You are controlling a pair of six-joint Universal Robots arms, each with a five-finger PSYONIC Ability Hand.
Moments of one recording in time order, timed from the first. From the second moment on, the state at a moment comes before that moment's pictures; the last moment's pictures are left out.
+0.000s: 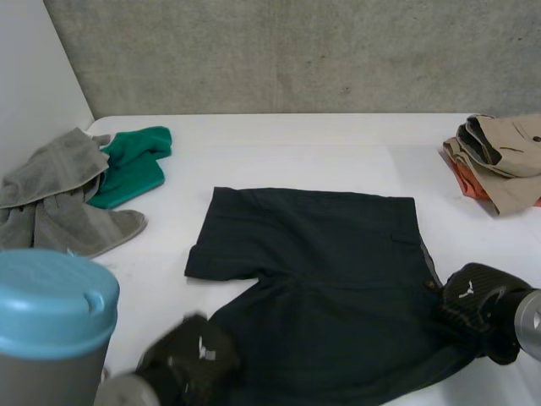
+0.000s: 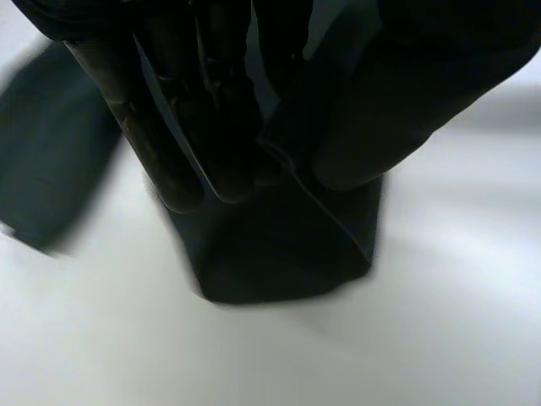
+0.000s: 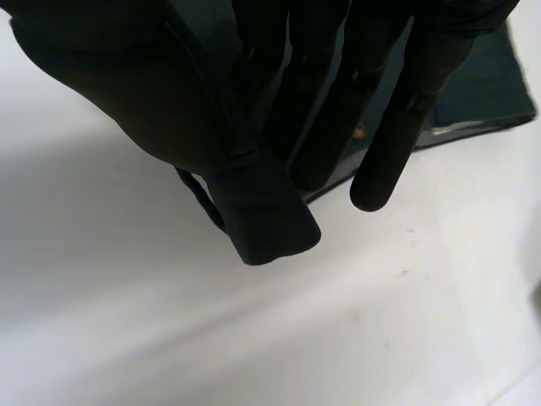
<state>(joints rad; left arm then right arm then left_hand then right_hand) 3.93 -1.70 -1.79 2.74 -1.60 3.66 1.74 -1.50 1.80 0.57 1.41 2.02 1.12 1.20 1.19 1.20 1.02 1.09 1.18 1.19 1.20 1.00</state>
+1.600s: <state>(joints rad) 4.15 -2.01 -1.58 3.80 -1.64 3.76 1.68 -1.16 1.56 -0.21 1.50 2.29 0.19 0.21 0.21 0.20 0.05 1.06 1.17 1.19 1.20 0.99</state>
